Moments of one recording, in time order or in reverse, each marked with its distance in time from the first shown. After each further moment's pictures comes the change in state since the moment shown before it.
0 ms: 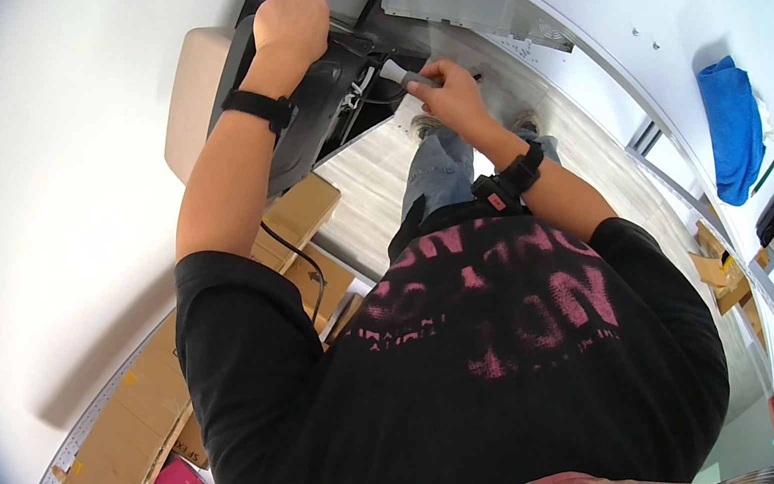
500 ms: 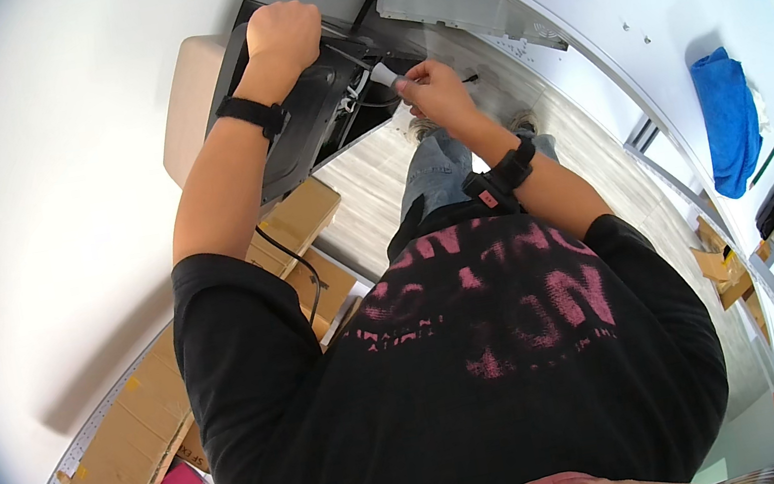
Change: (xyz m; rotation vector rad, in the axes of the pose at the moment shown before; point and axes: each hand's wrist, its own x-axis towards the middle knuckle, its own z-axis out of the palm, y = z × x) left_hand -0.002 0.001 -0.005 0.017 -0.003 0.020; right_hand -0.001 -0.025 -0.002 0.135 -0.132 0.131
